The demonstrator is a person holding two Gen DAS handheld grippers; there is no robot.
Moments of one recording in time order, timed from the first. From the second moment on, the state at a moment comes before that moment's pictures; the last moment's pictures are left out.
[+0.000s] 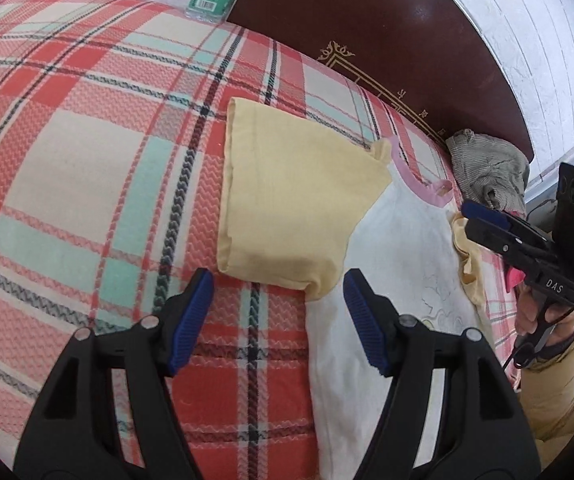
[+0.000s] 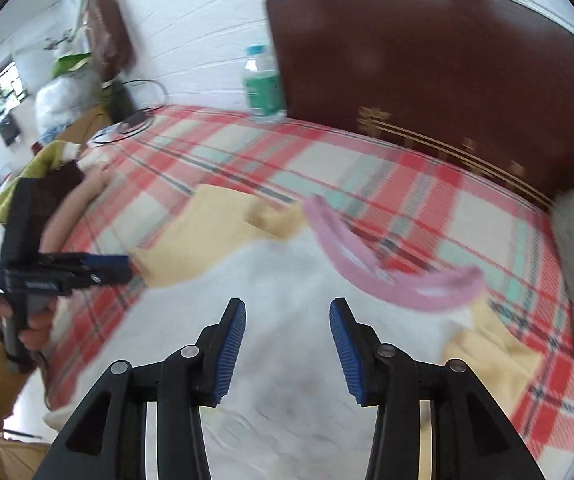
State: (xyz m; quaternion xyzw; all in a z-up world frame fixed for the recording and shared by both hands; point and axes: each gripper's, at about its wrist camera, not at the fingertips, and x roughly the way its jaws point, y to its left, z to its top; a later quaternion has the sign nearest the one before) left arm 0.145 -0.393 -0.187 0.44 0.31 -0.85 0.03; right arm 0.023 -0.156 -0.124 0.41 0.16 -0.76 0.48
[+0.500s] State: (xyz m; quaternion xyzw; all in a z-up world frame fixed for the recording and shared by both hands) left arm 0.146 -0.405 -0.199 0.41 0.38 -0.83 0.05; right arm 0.048 -0.353 -0.167 0.50 0.21 -0.68 0.50
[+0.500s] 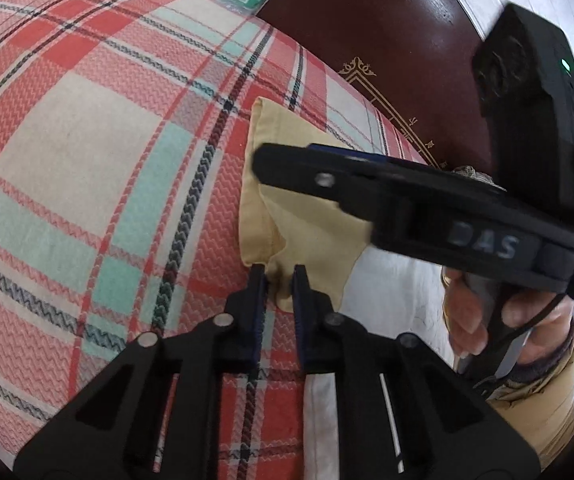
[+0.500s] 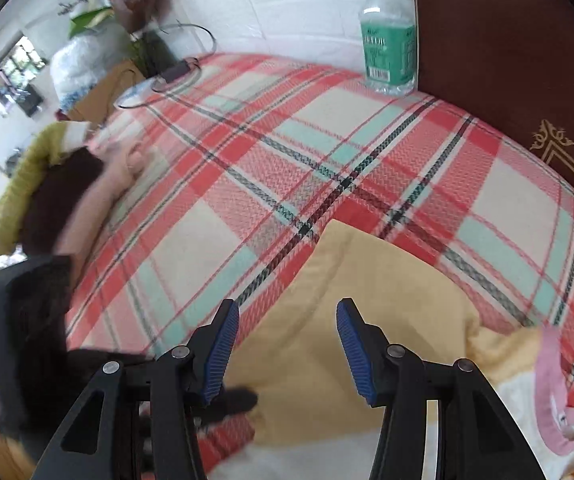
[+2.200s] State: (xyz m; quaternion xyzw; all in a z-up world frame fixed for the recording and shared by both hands) left arm 0.180 -0.325 -0.165 0.45 0.20 -0.87 -0.01; right arm 0.046 -0.156 -0.180 0.49 0.11 -0.70 0.51
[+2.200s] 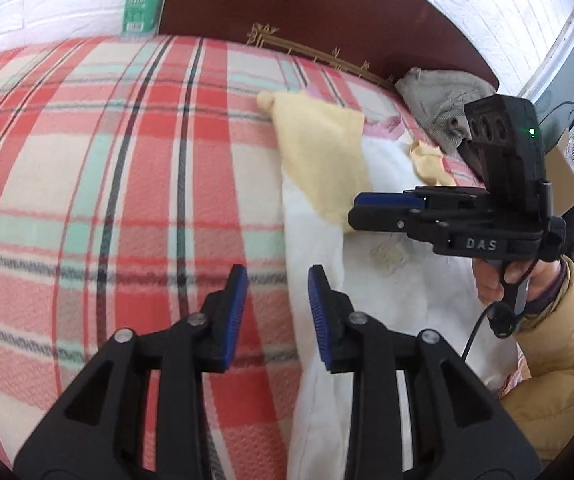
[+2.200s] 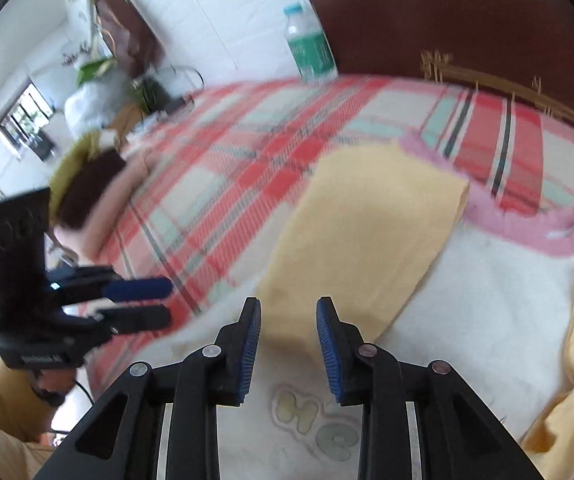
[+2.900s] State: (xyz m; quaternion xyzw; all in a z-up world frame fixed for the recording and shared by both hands) left arm 0.252 -0.276 -0.174 0.48 0.17 -0.86 -0.05; right arm 0.137 0.096 -0.151 0.47 -0.05 -0.78 0.41
